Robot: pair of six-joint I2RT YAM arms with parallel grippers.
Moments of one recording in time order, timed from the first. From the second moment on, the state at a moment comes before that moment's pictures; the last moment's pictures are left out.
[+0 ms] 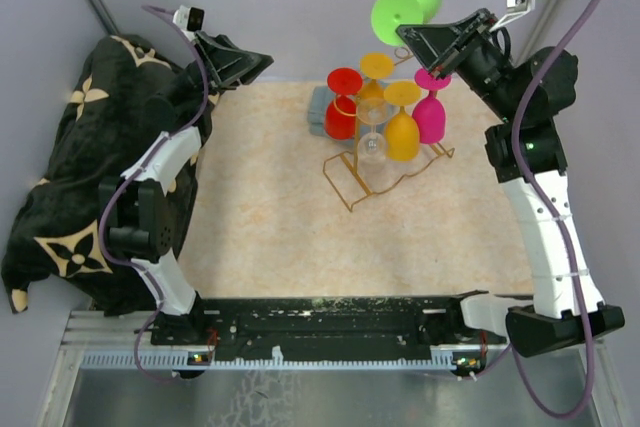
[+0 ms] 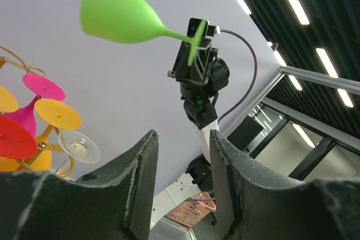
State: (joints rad) left arm -0.15 1.80 1.45 1.54 0.90 -1.99; right arm 0.22 1.21 1.61 0.10 -0.58 0.79
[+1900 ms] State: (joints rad) left arm -0.15 1.75 1.43 1.54 0.91 -2.00; right arm -0.15 1.38 1.64 -0.52 -0.26 0.72
